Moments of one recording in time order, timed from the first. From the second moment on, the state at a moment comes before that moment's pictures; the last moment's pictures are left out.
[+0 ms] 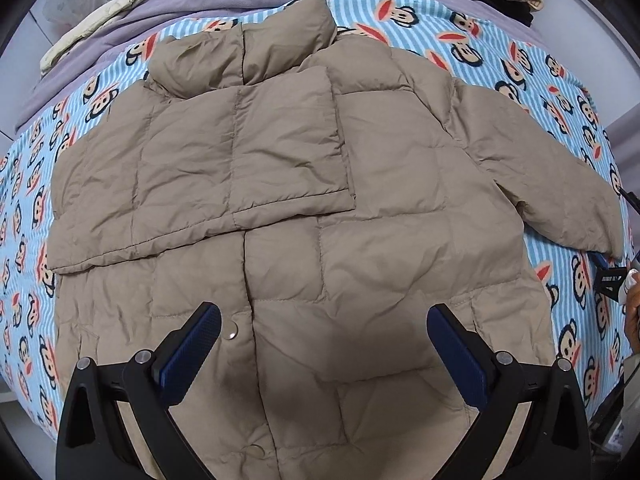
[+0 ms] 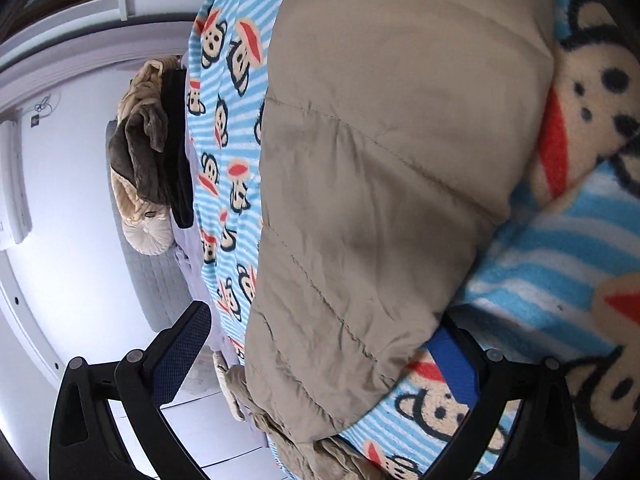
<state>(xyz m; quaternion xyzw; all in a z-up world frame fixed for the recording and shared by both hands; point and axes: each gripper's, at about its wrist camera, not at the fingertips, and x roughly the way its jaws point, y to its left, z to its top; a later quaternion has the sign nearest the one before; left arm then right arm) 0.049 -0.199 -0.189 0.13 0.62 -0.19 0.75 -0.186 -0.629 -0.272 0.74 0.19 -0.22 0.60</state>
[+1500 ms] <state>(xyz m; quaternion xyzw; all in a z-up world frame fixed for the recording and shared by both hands) 0.182 -0.020 -0.176 0.03 0.60 -0.09 0.79 0.107 -0.316 -0.234 0.38 0.57 -0.02 0.72</state>
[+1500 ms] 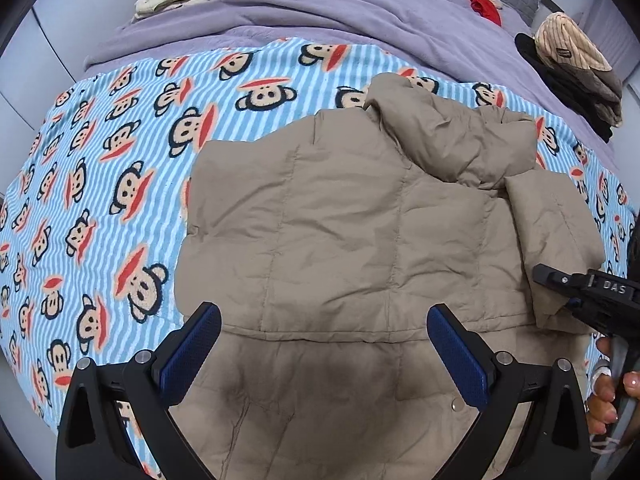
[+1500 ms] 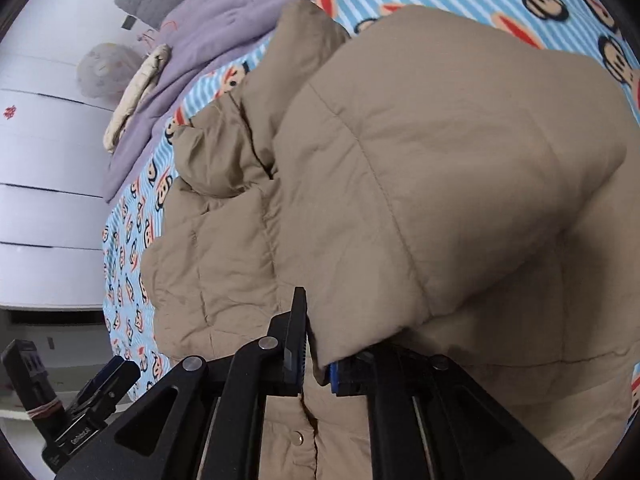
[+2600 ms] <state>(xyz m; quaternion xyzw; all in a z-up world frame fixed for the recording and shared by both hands) 0.225 -0.024 -0.233 -0.21 0.64 -0.28 0.68 0.077 -0.281 -0.208 0.38 0.60 0.03 0.71</state>
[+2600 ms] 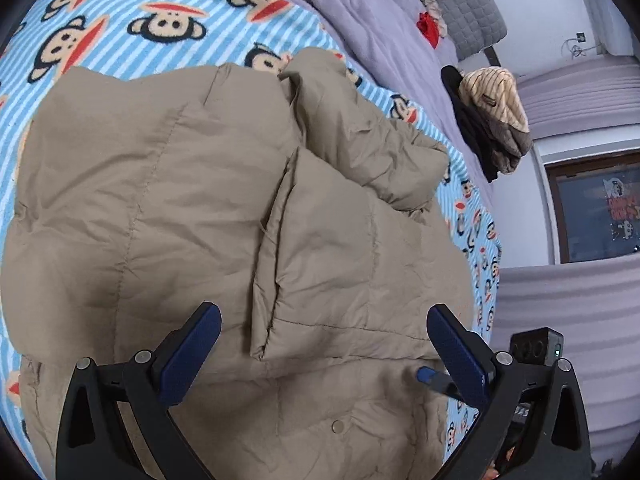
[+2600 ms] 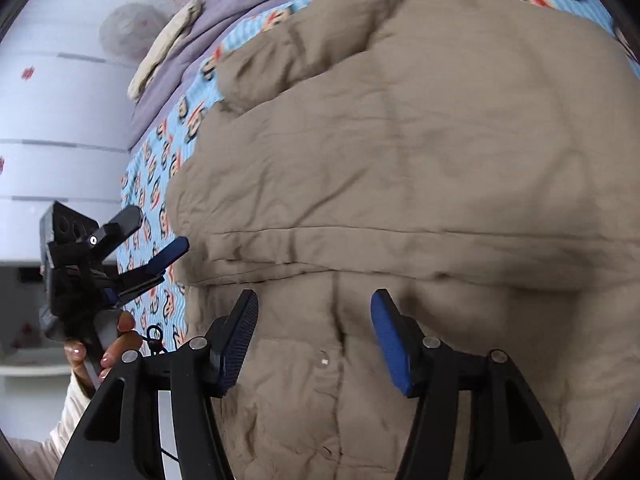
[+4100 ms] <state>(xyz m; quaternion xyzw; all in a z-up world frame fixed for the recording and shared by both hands) 0.228 -0.025 -0.197 -0.09 0.60 -0.23 0.76 0.000 -0.435 -0.178 0.48 0.50 -0.14 0.71</state>
